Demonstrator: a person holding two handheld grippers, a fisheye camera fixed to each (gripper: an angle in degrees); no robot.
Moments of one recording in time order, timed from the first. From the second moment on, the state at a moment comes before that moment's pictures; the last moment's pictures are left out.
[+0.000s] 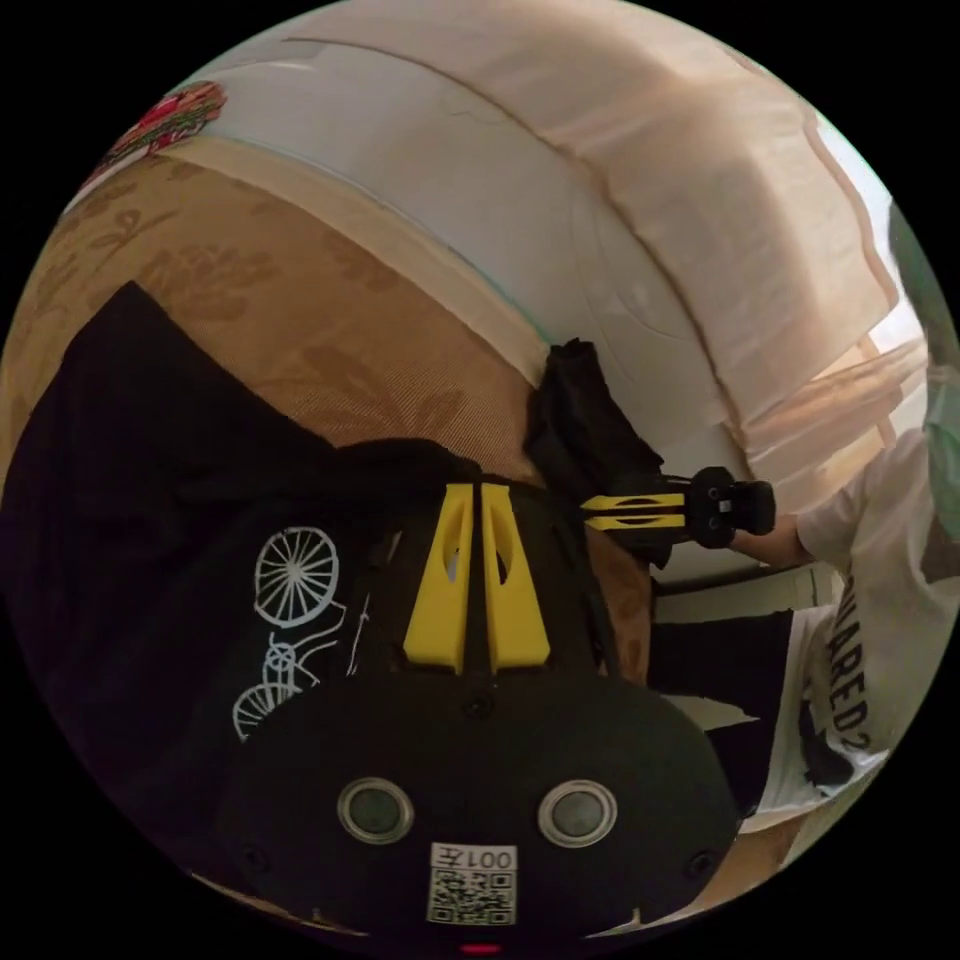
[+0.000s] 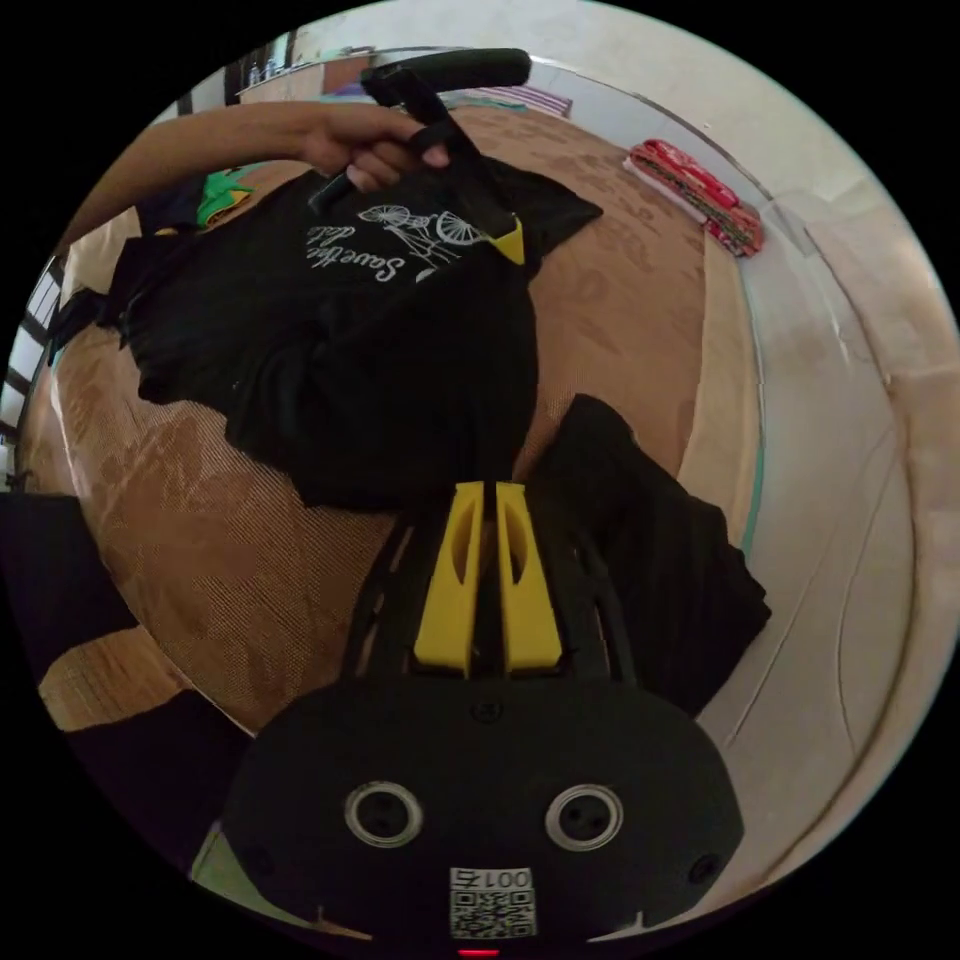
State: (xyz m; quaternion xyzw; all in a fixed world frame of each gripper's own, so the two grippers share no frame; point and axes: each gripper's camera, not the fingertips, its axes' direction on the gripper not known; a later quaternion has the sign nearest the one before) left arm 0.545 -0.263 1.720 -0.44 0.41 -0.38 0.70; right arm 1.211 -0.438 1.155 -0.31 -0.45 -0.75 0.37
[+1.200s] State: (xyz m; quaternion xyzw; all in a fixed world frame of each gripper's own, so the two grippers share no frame) left arm 0.656 -0.056 1.592 -0.51 0.32 -0.47 0.65; right arm 1.217 -0.473 1.256 -0.54 -0.33 -0.60 0.49
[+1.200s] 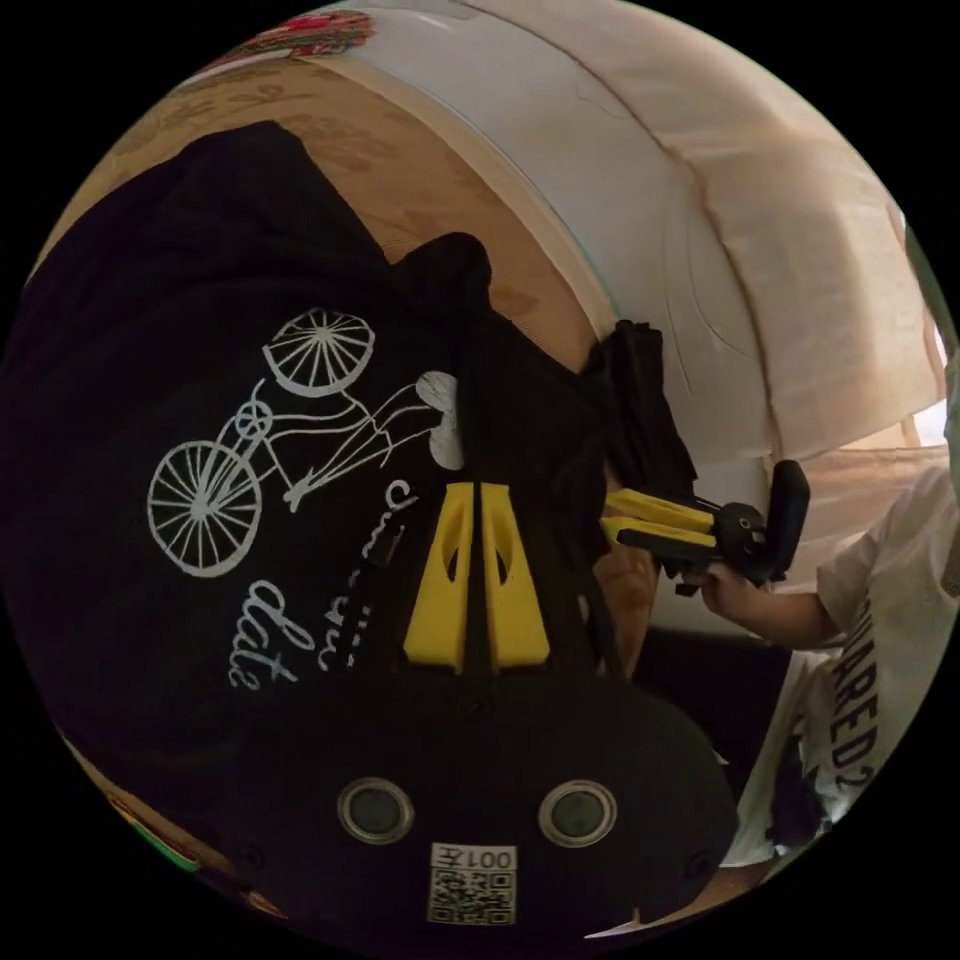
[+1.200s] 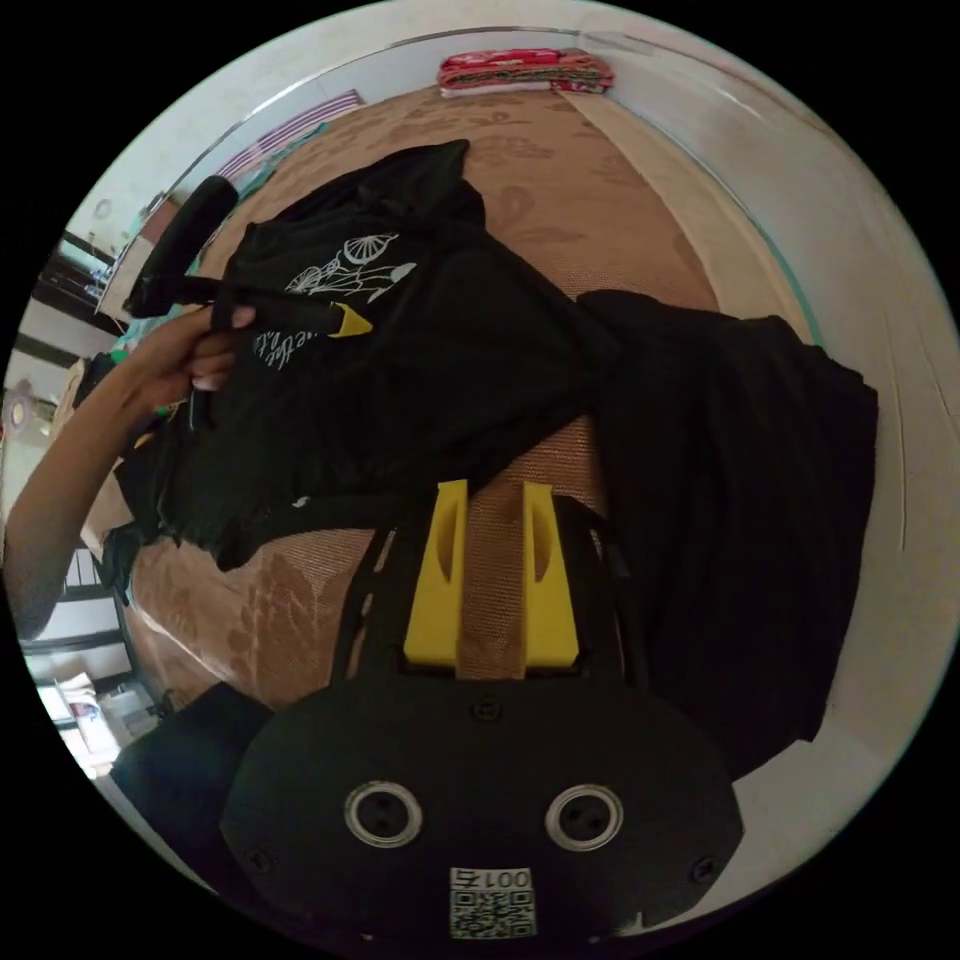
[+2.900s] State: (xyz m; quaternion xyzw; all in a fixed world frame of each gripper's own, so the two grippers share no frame) left arm 1.094 0.288 1.052 -0.50 -0.21 -0.69 0.49; right arm 1.179 -0.686 1.123 -0.55 -0.38 -0.67 0.32
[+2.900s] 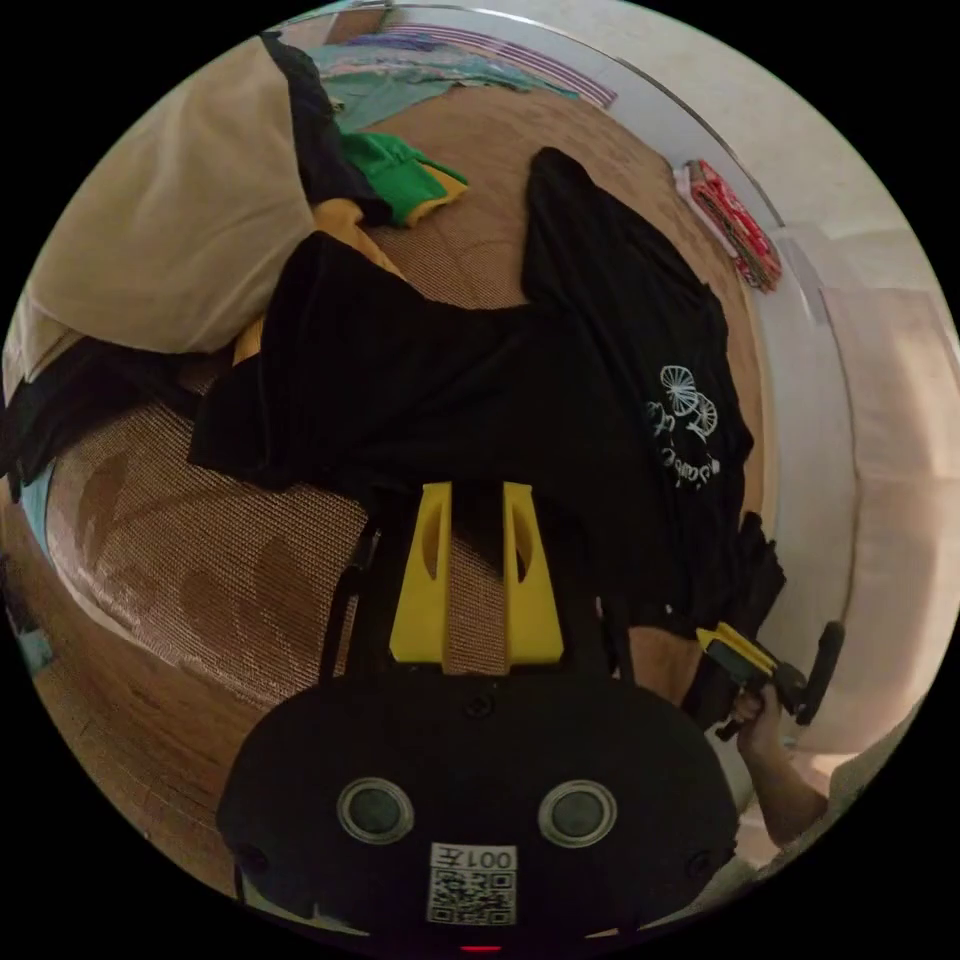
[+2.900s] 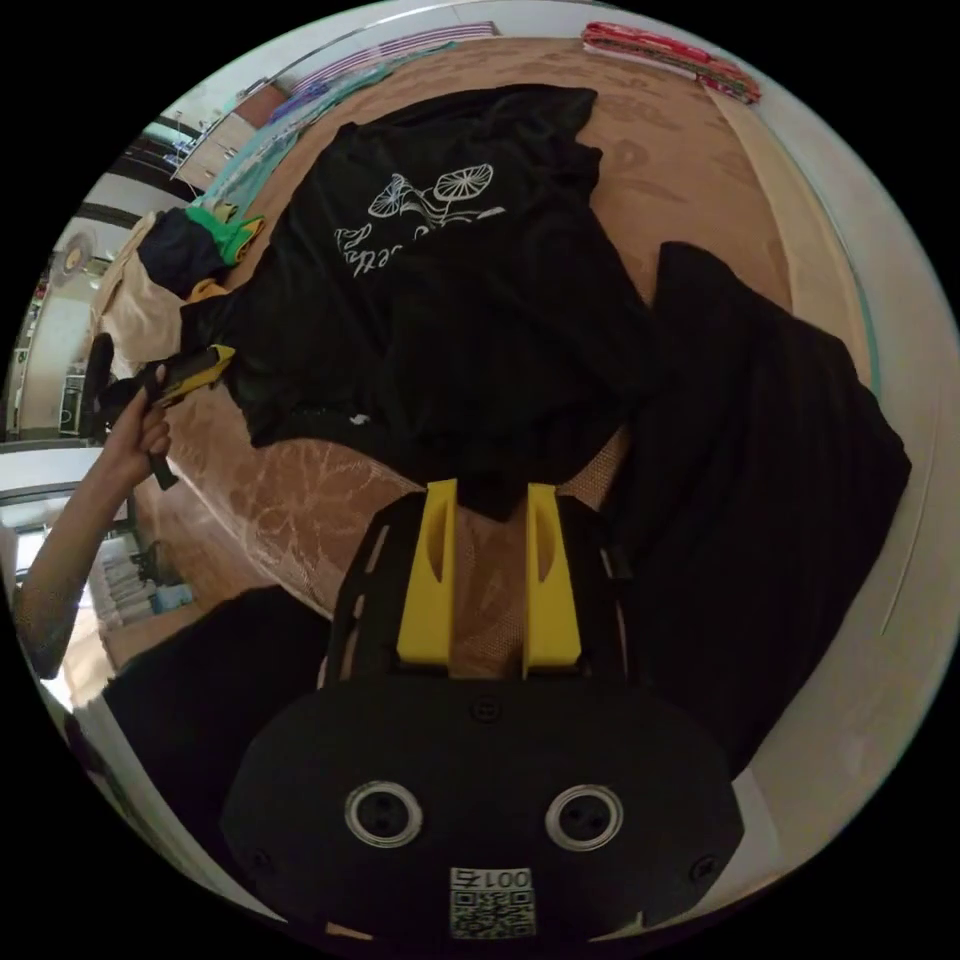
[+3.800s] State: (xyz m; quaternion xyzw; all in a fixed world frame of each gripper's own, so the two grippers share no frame) left arm 1.303 0.448 0.808 -0.43 -0.33 -0.69 0.48; right arm 0.984 -0.819 0.677 -0.25 -0.69 -0.67 0.10
